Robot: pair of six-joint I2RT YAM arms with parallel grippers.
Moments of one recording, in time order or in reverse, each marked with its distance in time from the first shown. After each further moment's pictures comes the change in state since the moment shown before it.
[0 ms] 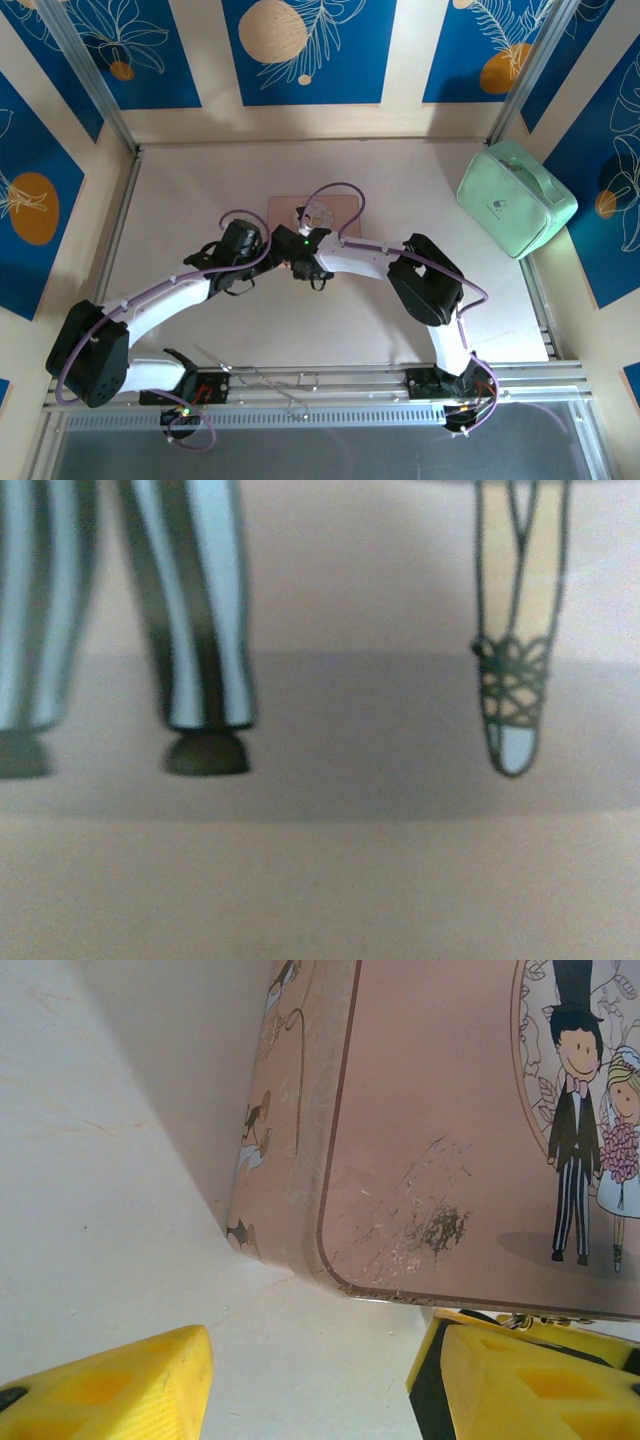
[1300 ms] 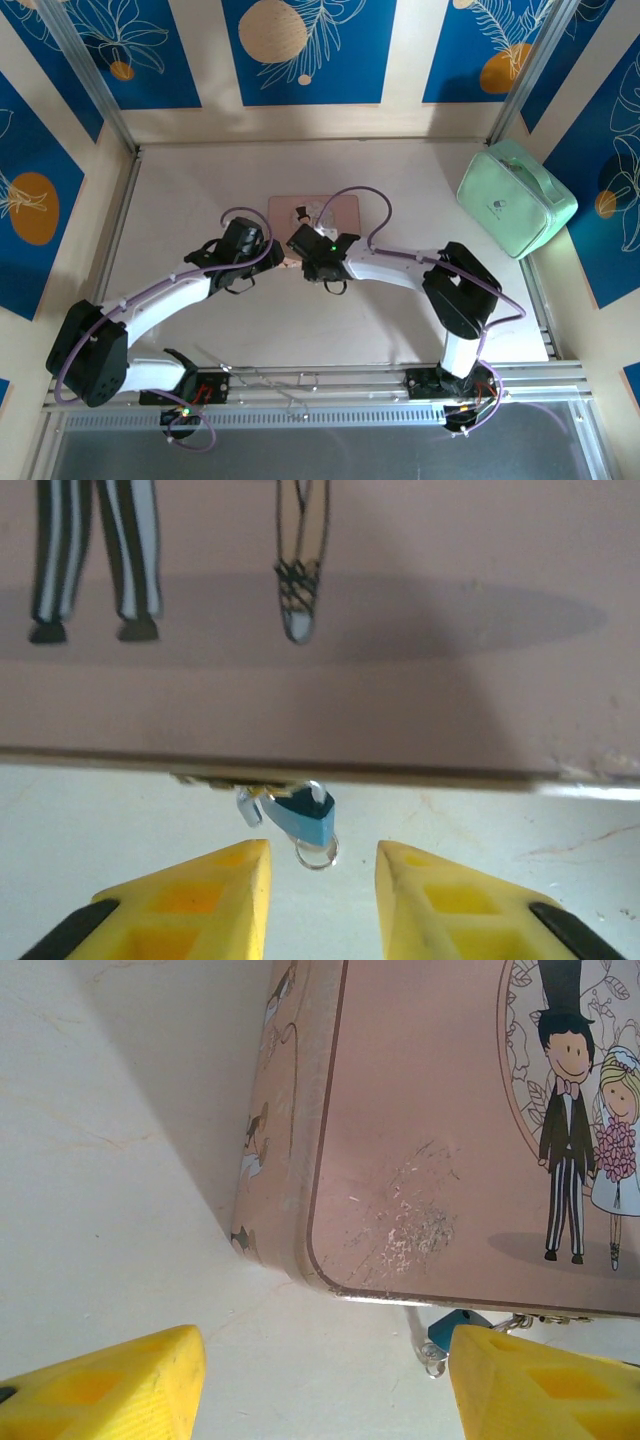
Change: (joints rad) left arm -0.008 0.003 0.036 -0.048 -0.027 0.029; right arm -0.029 -0.212 -0.217 0.184 -0.097 -0.023
